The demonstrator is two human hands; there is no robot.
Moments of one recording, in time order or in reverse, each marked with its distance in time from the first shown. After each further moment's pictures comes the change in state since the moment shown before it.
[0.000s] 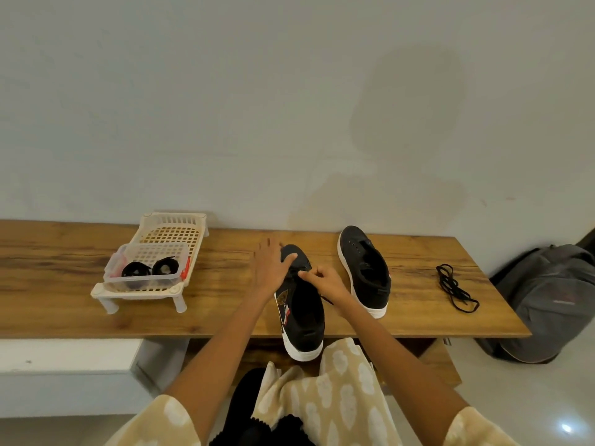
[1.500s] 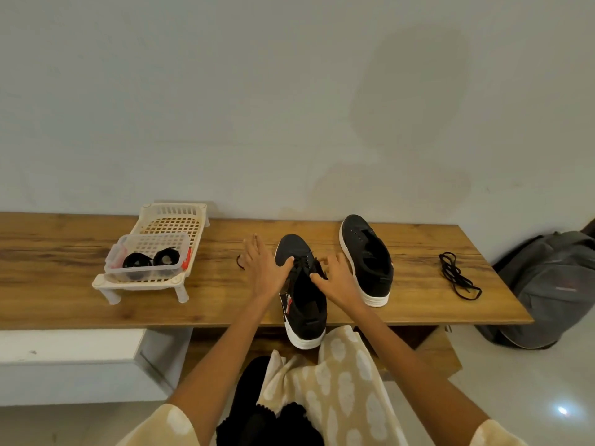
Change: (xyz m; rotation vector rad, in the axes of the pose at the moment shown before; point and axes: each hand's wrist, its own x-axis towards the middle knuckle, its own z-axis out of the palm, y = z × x) left_hand -0.027 -0.015 0.016 -0.073 0.006 -0.223; right_hand -0.015 0.014 -0.006 -0.507 0.177 -0.156
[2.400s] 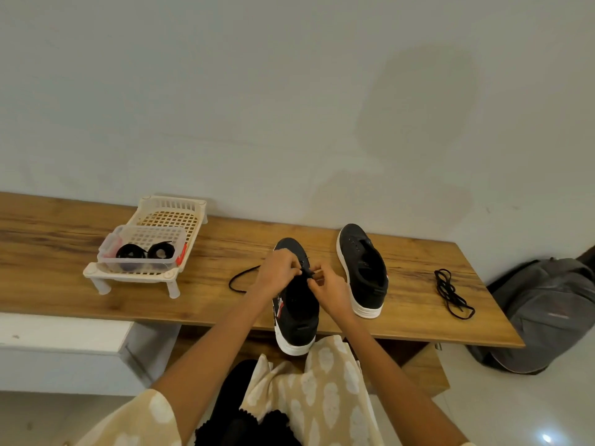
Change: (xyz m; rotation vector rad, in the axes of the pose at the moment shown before) left_hand 0.010 0.033 -0.005 0.122 -0.266 0.327; right_hand 0.001 0.005 0.006 0.061 0.012 -0.006
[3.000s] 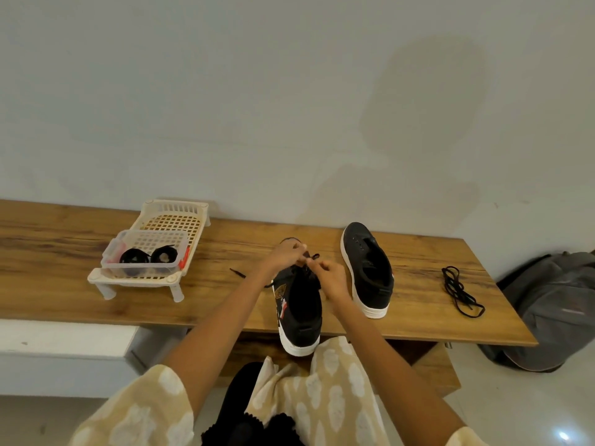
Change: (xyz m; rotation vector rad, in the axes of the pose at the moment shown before) left_hand 0.021 0.016 -0.026 -0.636 -0.290 -0.249; right_hand 0.013 -0.024 0.001 0.573 0.019 0.254
